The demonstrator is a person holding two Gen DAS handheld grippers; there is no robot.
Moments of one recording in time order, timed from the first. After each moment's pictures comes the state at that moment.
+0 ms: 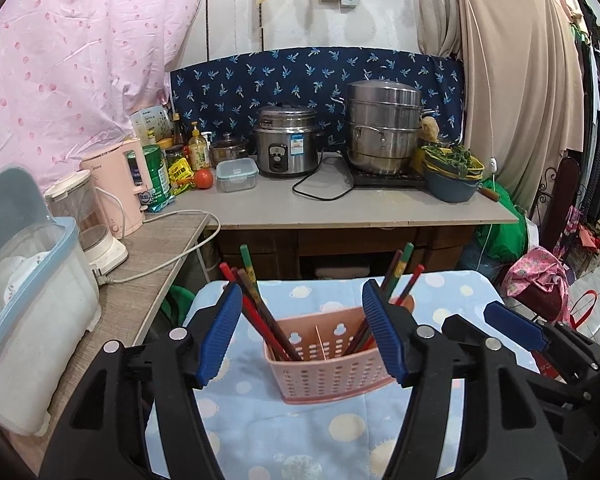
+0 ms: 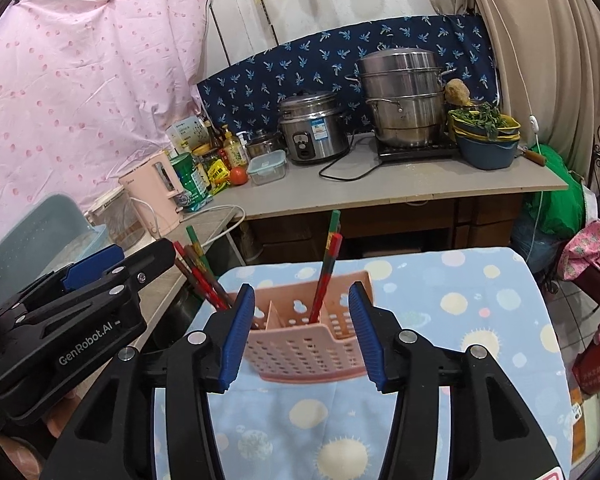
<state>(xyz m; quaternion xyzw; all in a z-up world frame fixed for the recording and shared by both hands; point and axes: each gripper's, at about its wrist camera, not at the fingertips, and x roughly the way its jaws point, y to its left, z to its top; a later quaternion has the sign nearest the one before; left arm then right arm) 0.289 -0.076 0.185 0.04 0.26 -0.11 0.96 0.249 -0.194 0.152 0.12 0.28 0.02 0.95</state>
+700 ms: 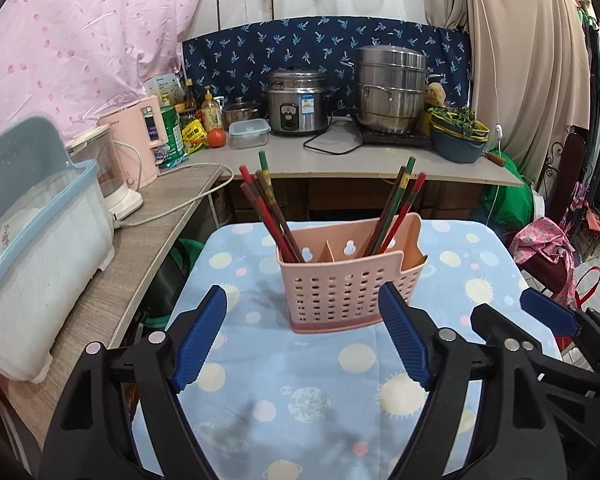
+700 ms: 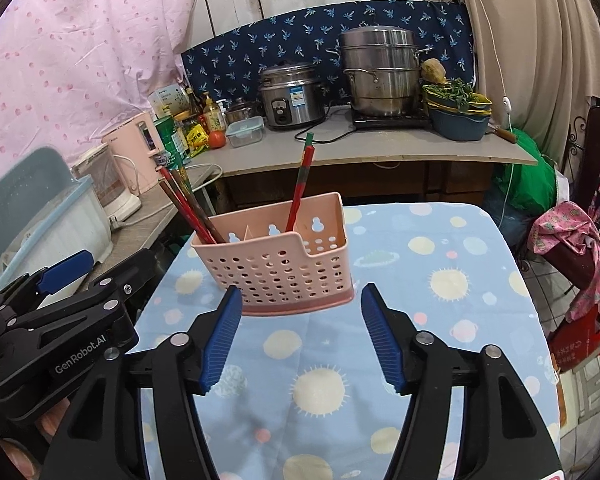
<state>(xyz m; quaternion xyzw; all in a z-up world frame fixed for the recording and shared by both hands) 0.235 -0.060 0.135 0.05 0.31 -0.08 0.95 0.193 -0.184 0.113 0.09 0.32 -0.03 0.94</state>
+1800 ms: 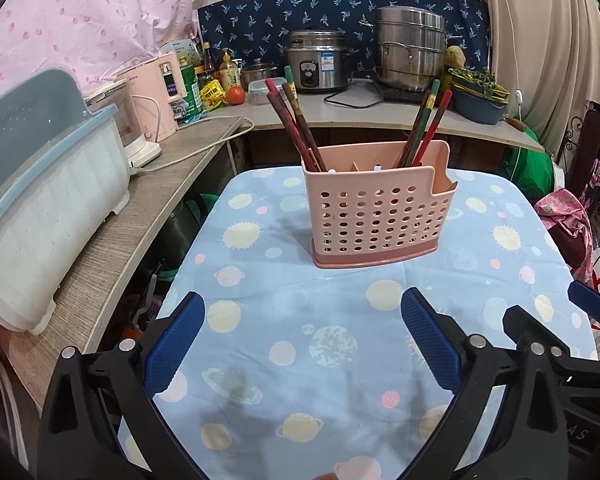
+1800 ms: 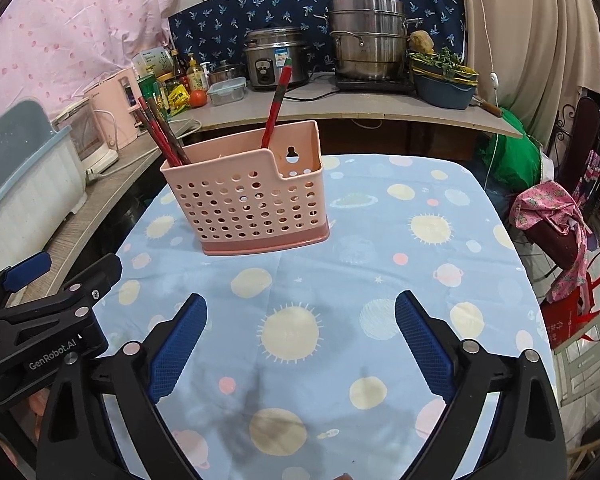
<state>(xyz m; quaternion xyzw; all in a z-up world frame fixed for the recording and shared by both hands) 0.211 -0.044 0.080 0.06 0.36 -0.05 0.93 0.177 -0.182 0.063 0.07 0.37 -0.05 0.92</state>
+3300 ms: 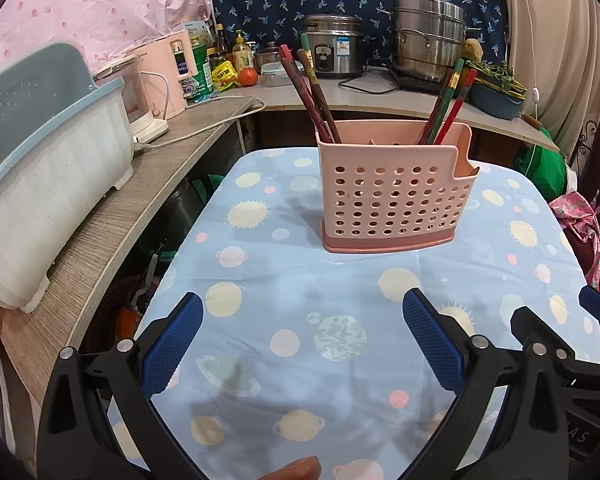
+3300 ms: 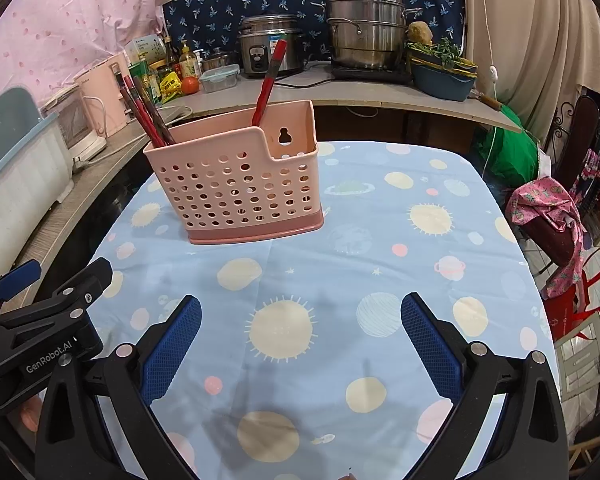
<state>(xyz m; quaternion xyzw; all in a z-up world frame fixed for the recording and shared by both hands) 0.220 -0.040 0.058 0.04 0.38 -0.02 0.92 0.189 -0.180 0.046 0.06 0.39 -0.06 0.92</state>
